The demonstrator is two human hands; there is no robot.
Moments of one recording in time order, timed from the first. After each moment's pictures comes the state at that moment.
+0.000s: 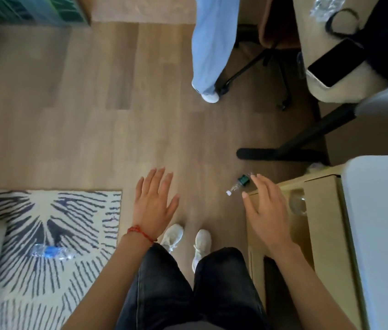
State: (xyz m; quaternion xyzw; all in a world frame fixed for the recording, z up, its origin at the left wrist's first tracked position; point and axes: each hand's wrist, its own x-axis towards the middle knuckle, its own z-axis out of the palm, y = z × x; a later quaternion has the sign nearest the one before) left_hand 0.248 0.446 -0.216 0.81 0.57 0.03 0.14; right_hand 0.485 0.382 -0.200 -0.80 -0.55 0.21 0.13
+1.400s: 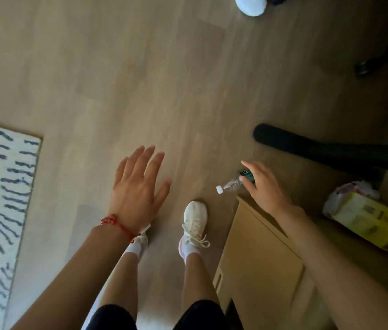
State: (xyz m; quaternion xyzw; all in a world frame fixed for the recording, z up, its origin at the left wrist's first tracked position) left_hand 0.345 0.578 -0.593 0.71 0.64 -0.01 0.28; right_hand 0.619 0.596 -0.634 -0.66 -0.65 0.36 -0.13
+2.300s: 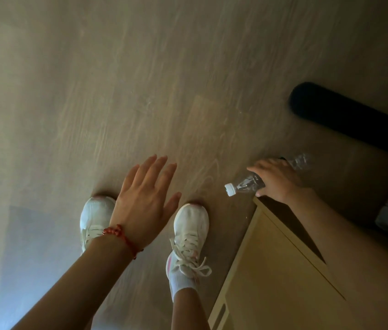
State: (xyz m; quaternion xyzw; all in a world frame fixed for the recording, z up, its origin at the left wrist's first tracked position) left_hand 0.403 0.525 -0.818 0.72 0.60 -0.09 0.35; right_hand 0.691 0.573 -0.892 -0.47 -0.72 0.32 -0.40
